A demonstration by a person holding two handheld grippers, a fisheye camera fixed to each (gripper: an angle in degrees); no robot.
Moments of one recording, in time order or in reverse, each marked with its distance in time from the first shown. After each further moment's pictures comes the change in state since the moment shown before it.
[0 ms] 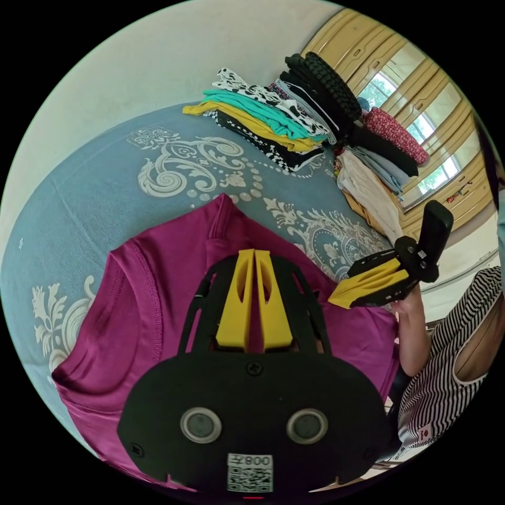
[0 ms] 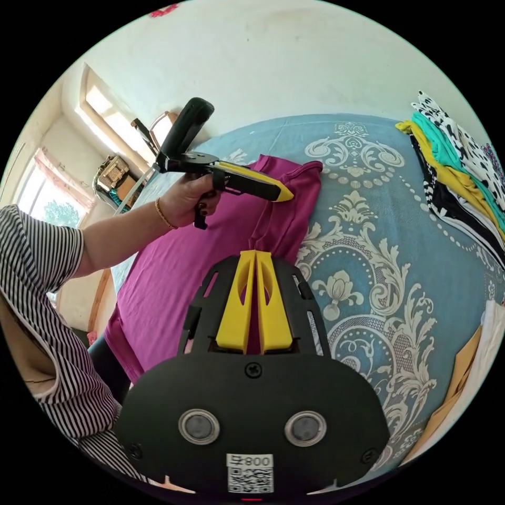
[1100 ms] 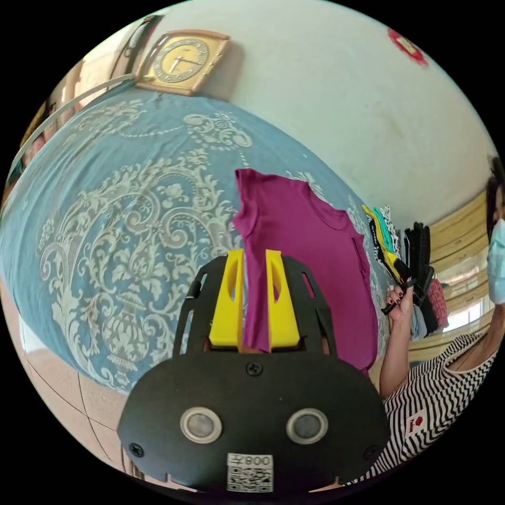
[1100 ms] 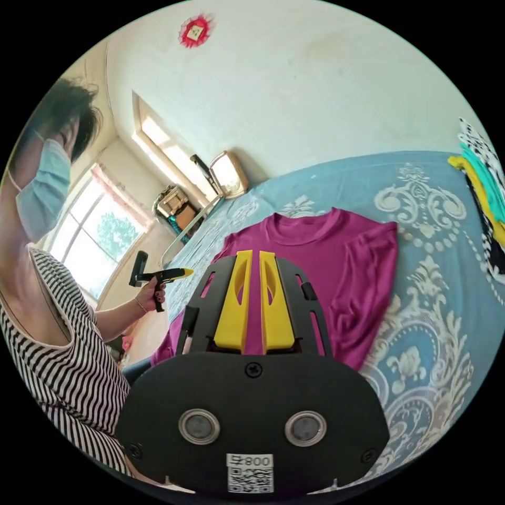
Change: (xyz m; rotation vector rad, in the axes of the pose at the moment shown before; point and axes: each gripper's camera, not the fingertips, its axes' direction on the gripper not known) left arm 0.013 0.526 -0.264 0.420 -0.300 -0.988; right arm -0.106 -0.077 0.006 0.230 -0.331 -0.064
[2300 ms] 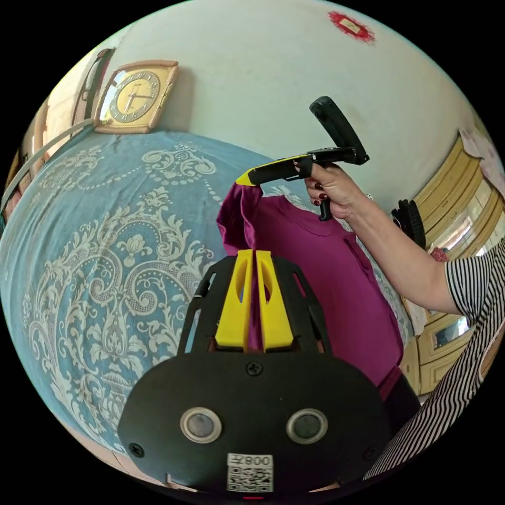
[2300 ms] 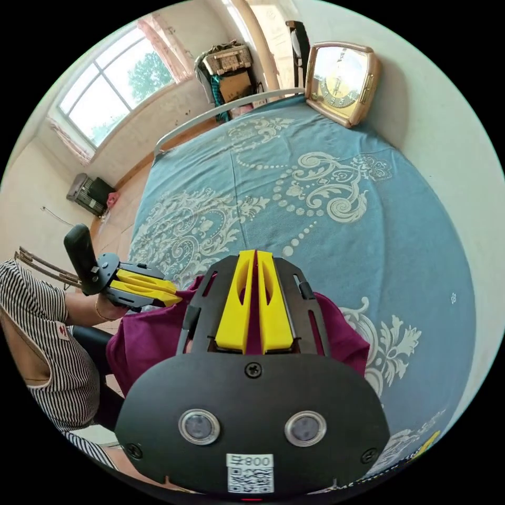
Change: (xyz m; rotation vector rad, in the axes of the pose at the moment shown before) left arm -0.020 0.053 -0.039 0.143 0.035 0.215; right arm -0.238 -0.277 0.508 -0.727 0.028 -0.605
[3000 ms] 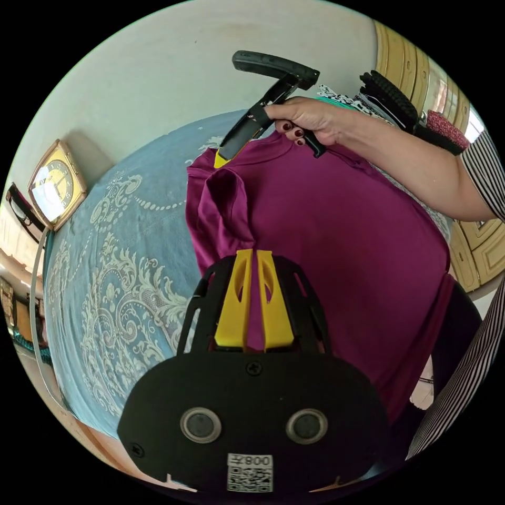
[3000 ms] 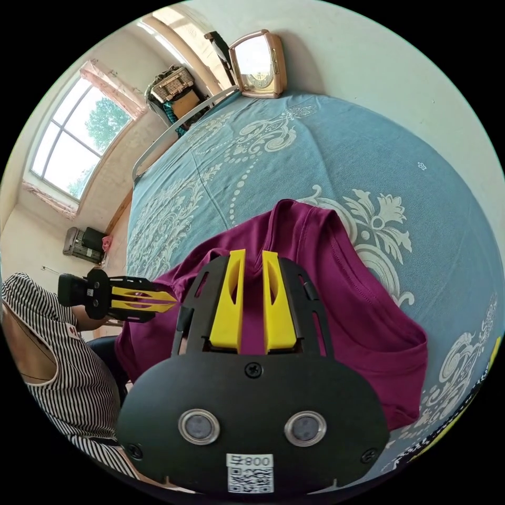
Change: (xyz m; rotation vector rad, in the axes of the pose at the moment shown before) left arm 0.141 0.033 0.040 -0.277 -0.198 0.552; right arm 0.081 0.121 -0.033 0.069 -0.038 0.299
